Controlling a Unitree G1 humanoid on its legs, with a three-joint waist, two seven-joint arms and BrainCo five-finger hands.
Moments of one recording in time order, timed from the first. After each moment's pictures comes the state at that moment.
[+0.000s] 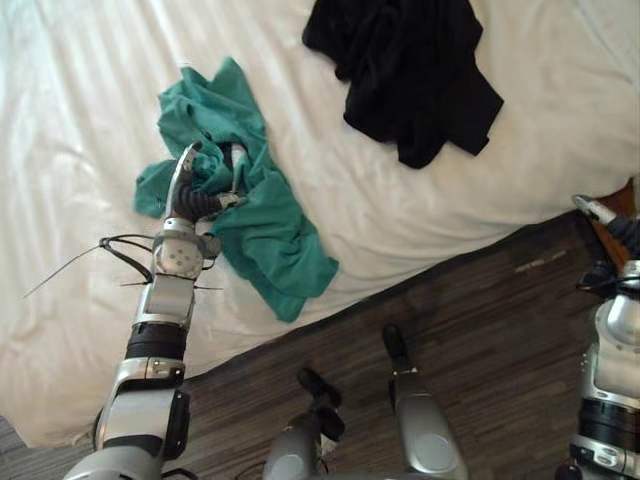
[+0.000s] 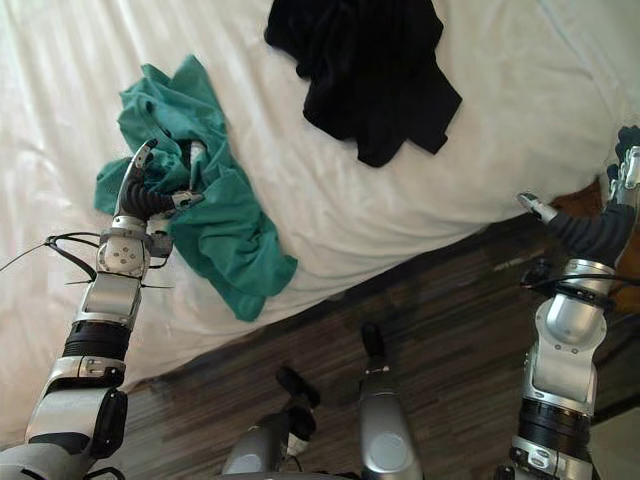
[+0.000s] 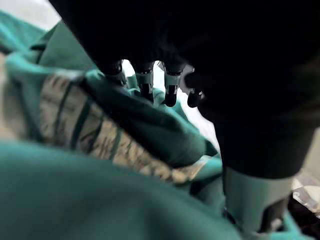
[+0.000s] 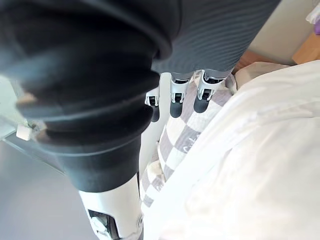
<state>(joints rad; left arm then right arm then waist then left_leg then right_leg) -0.59 0.42 0.11 0.49 0.26 -0.07 0.12 -0.20 -0.39 -0.45 -0.07 -0.05 -0.25 -0.25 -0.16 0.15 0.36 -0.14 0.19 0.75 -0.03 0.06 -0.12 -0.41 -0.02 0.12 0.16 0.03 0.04</state>
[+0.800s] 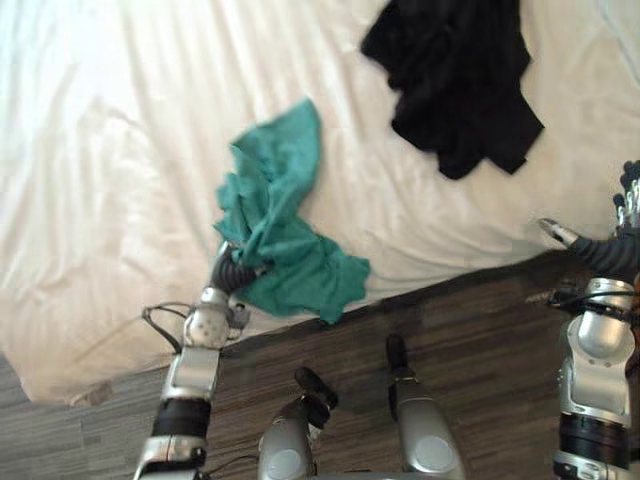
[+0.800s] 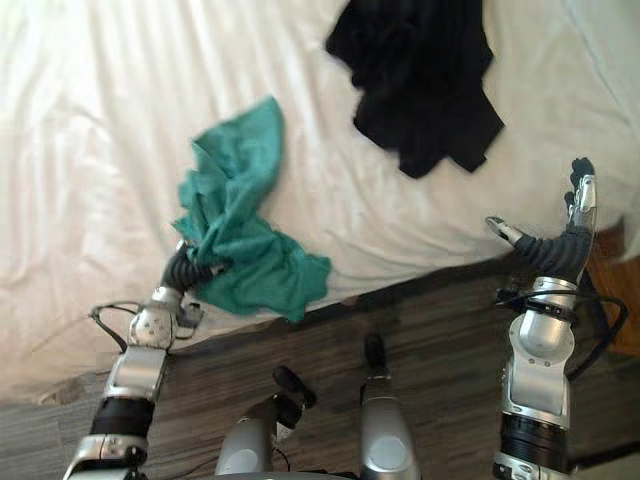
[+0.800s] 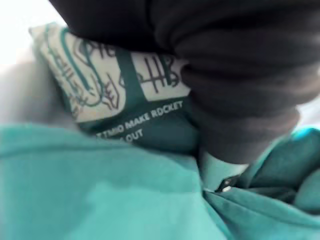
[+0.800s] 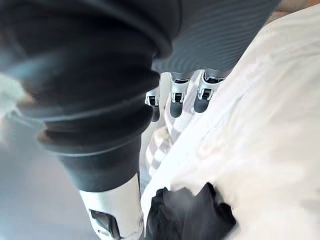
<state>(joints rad) -0.13 0.21 0.09 0.20 0.25 -0.08 -0.10 -0.09 -0.33 -0.43 -0.07 -0.15 -0.21 -0.21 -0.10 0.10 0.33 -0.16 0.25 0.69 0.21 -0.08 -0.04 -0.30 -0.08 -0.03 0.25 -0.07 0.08</state>
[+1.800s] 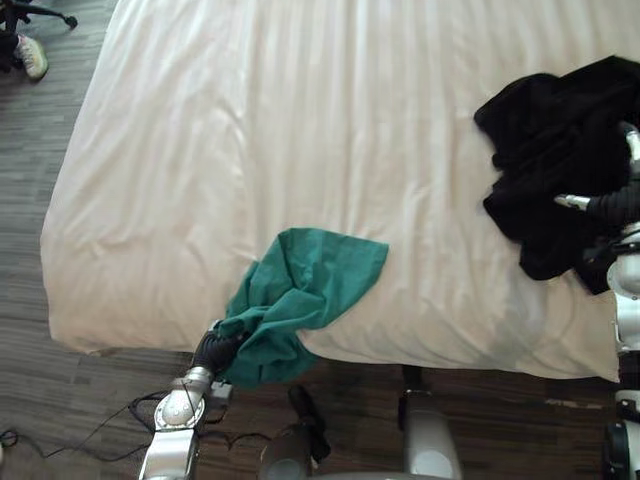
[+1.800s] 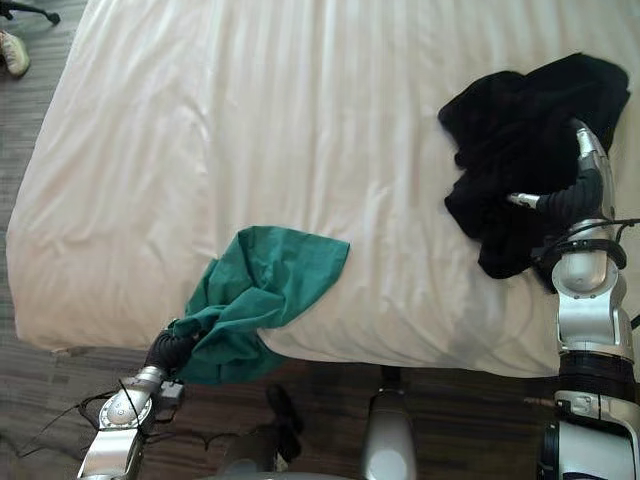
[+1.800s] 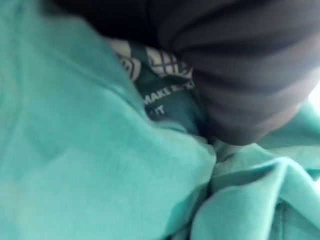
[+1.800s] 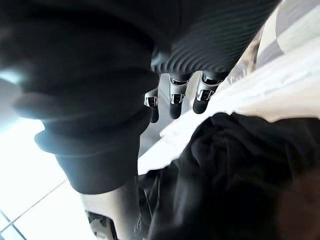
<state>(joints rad) 0.22 0.23 0.11 0.07 -0.05 -0.06 -0.19 -0.43 -0.74 -0.28 0.32 -0.28 -0.11 -0.13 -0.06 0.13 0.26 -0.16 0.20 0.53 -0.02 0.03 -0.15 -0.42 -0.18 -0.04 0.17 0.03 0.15</state>
